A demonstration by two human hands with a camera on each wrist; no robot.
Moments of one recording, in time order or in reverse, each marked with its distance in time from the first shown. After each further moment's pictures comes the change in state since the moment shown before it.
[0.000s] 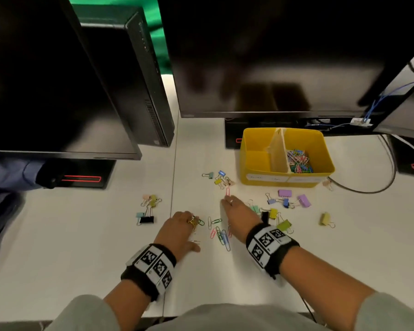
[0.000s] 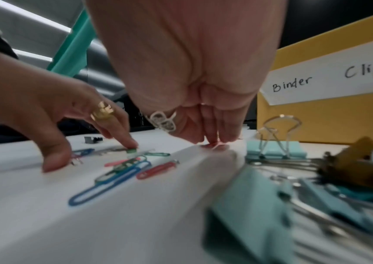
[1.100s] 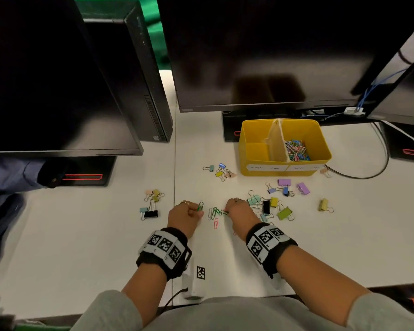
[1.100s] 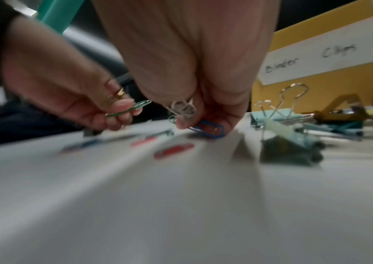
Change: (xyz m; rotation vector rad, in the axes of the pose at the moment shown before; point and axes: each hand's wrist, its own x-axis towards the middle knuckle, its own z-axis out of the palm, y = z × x) left_hand 0.019 0.008 0.005 -0.920 0.297 -0.364; right_hand -0.008 -0.015 0.013 0.054 -0.020 0.143
